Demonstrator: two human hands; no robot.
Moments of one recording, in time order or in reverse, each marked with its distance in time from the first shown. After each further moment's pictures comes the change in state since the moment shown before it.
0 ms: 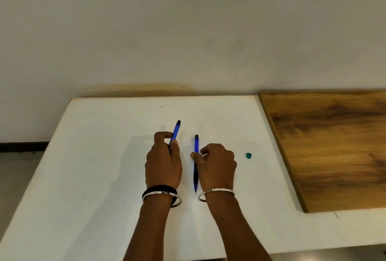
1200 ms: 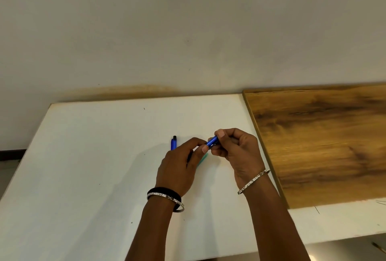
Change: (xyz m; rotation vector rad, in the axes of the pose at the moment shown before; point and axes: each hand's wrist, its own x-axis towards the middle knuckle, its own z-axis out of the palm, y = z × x) left_hand -0.019 0.029 0.032 -0.015 -0.367 0.313; right_hand 0.042 0.059 -0.065 0.958 -0.123 0.047
